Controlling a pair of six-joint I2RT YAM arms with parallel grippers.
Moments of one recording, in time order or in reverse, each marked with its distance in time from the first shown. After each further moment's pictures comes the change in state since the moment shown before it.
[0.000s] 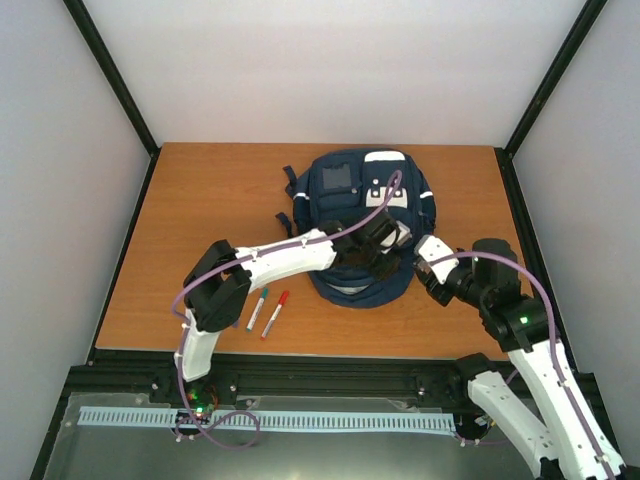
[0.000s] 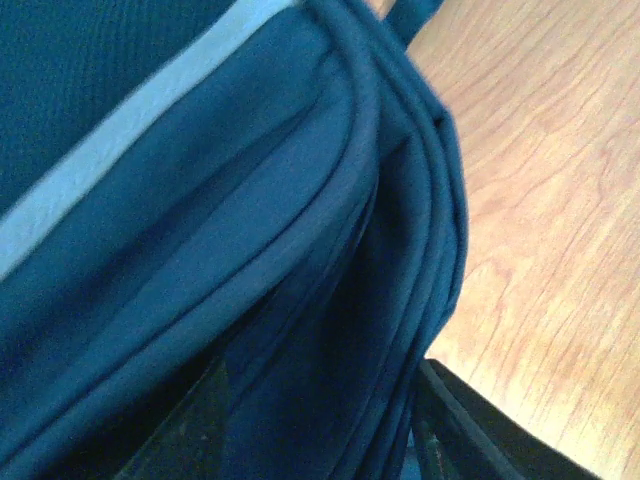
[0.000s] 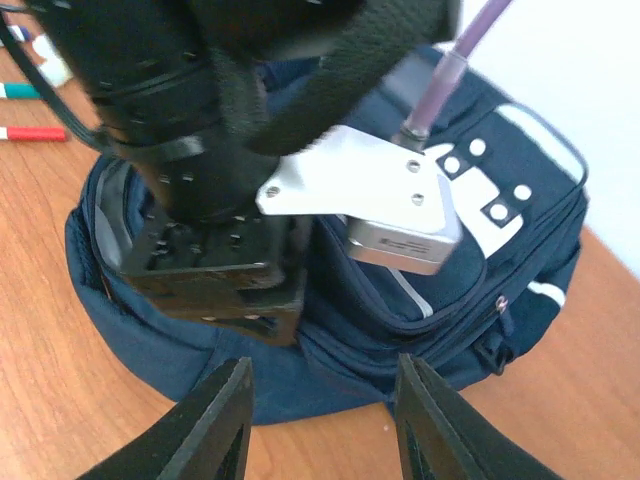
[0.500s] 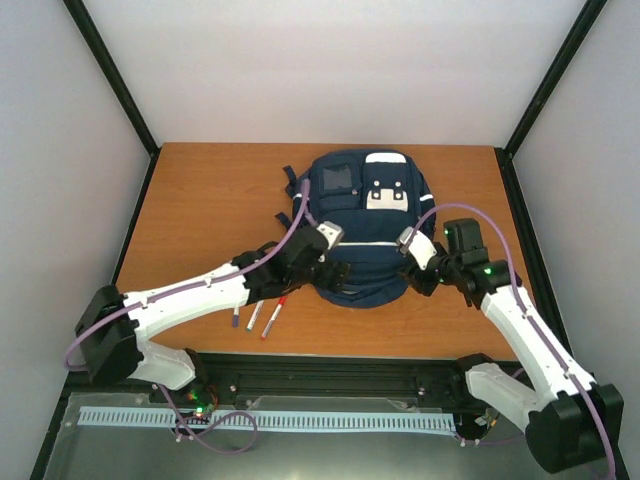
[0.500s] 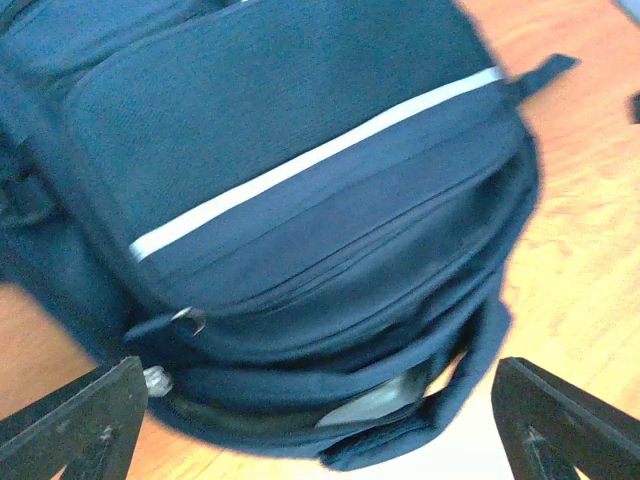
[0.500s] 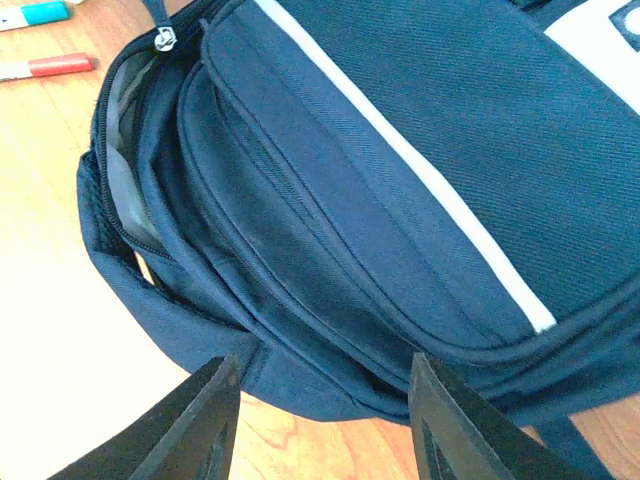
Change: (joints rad) left arm 0.011 -0.615 -0.618 0.188 -0.211 -0.140; right arm -0.055 0.345 -0.037 0.062 -0.110 0.037
